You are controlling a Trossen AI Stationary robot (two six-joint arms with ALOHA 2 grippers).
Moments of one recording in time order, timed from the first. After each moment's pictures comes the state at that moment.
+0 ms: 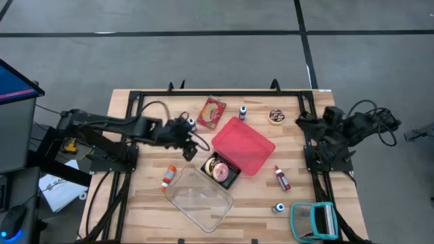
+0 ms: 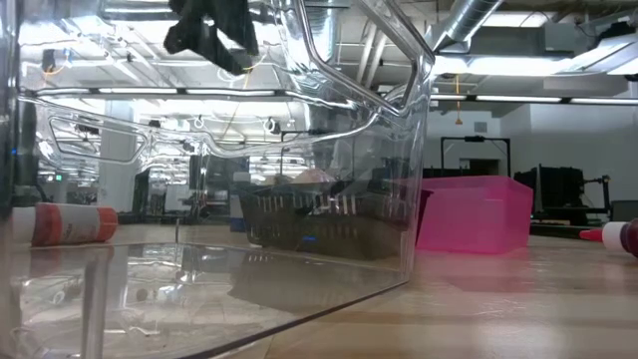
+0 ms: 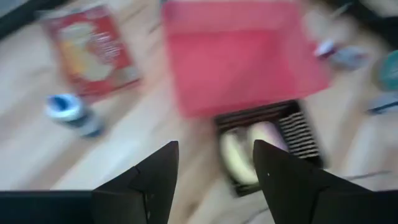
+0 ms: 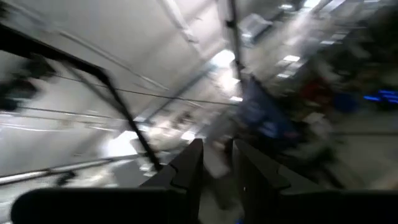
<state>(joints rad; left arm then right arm) -0.13 1.30 1.18 -0.75 -0.37 -0.72 0.41 0.45 0.51 0.50 0.44 0.45</state>
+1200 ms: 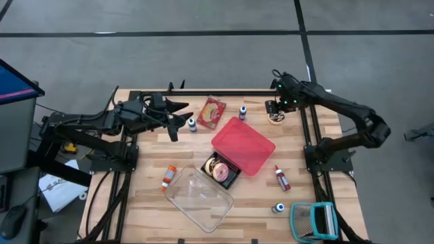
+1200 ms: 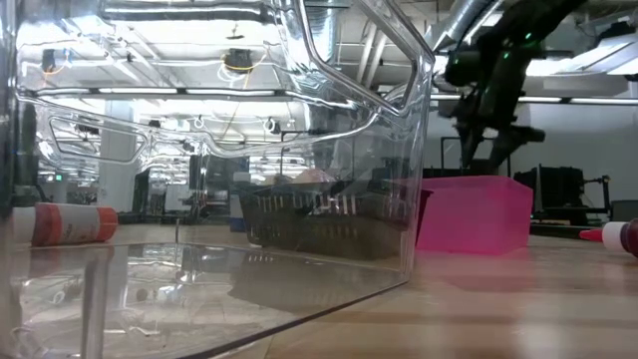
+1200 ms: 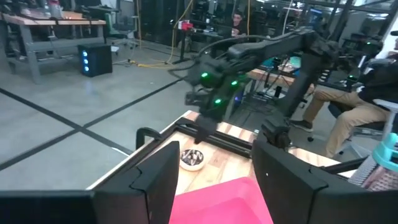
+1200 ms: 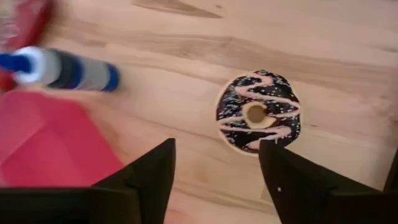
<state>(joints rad) -0.05 0.99 1.04 -0.15 -0.49 -0.20 -0.80 1.31 0.96 -0.86 0.00 0.57</state>
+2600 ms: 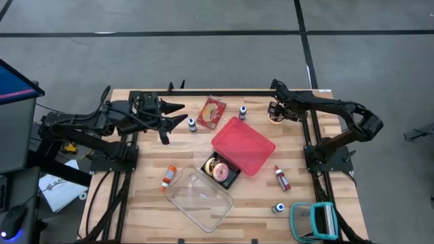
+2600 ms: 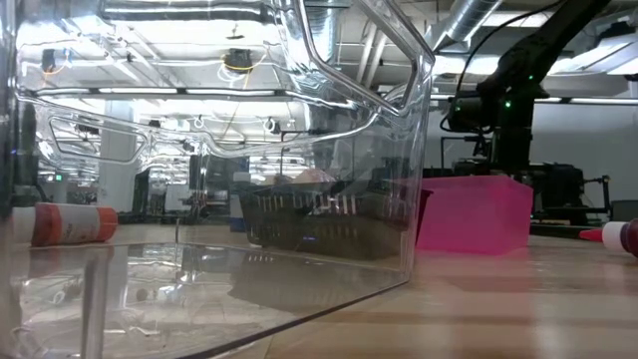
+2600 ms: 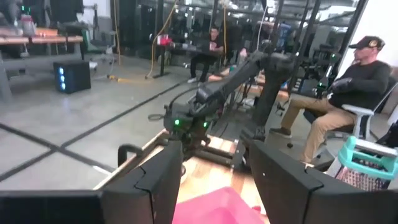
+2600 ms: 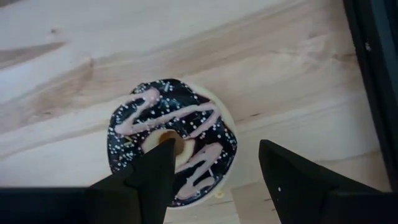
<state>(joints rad) -0.09 0.92 1.04 -0.12 -0.44 -0.14 -0.82 1.43 0.75 -0.68 0.22 1.02</state>
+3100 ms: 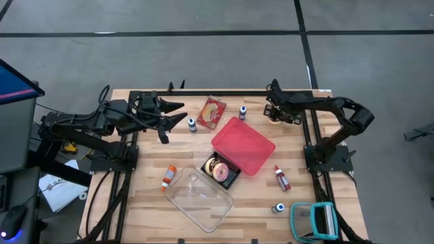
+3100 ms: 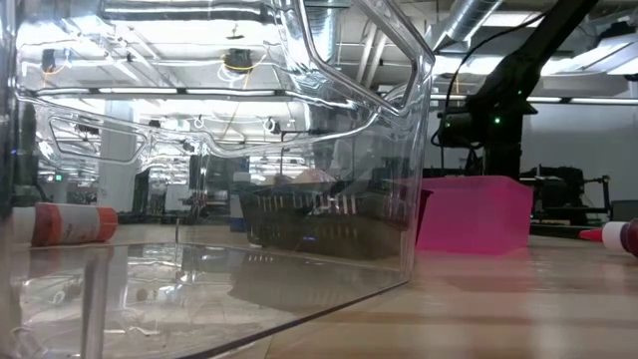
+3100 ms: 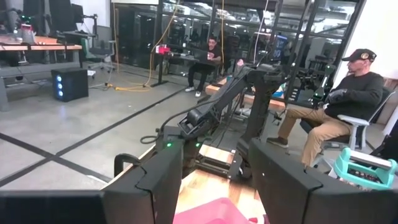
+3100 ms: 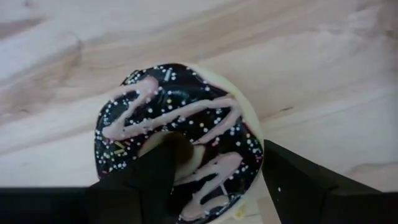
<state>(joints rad) -0.09 0.92 1.04 -0.08 -0.44 -0.14 -0.79 1.55 0.75 -0.59 0.21 1.07</state>
